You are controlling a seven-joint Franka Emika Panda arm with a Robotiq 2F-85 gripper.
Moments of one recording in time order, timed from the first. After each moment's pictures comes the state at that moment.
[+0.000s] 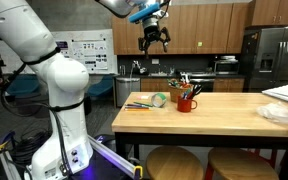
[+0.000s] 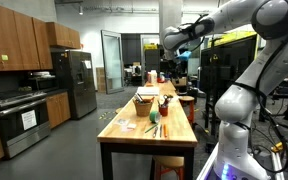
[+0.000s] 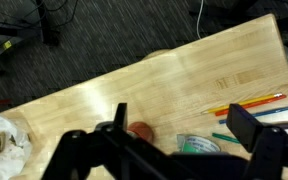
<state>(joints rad) -0.11 -0.55 -0.10 -2.29 -0.38 1.68 -0.35</state>
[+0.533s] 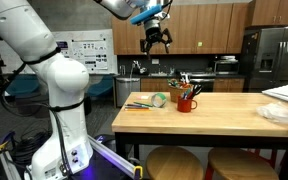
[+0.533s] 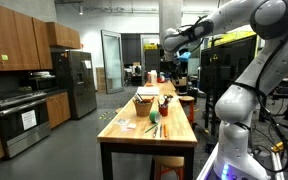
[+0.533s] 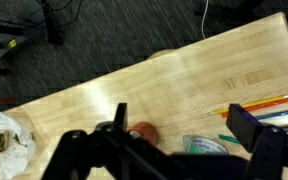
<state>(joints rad) -0.11 -0.54 -0.12 -2.30 -0.41 1.71 -0.35</state>
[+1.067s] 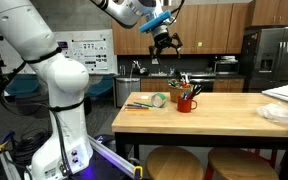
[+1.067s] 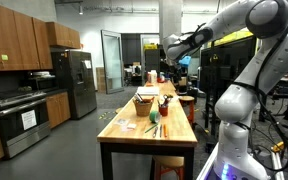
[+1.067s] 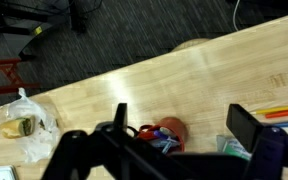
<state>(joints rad) -0.11 -0.51 -0.19 -2.37 -0.54 1.92 -0.35</state>
